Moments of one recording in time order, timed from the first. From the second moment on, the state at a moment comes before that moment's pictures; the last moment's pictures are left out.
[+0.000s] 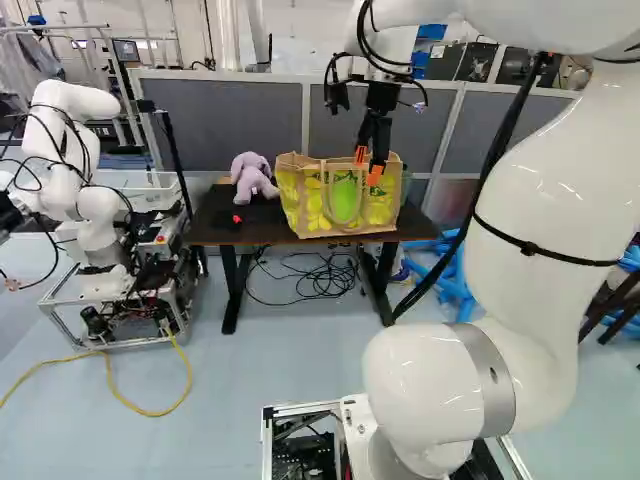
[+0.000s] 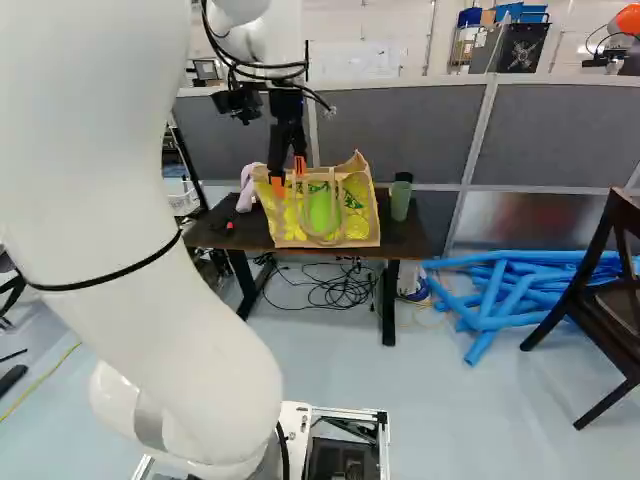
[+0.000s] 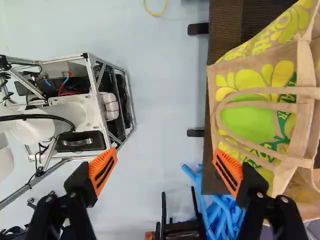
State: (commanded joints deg) arm -4.5 -4.6 -73.9 4.8 -70.5 -90.2
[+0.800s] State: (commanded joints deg) arm -4.5 -4.6 -73.9 4.8 -70.5 -90.2
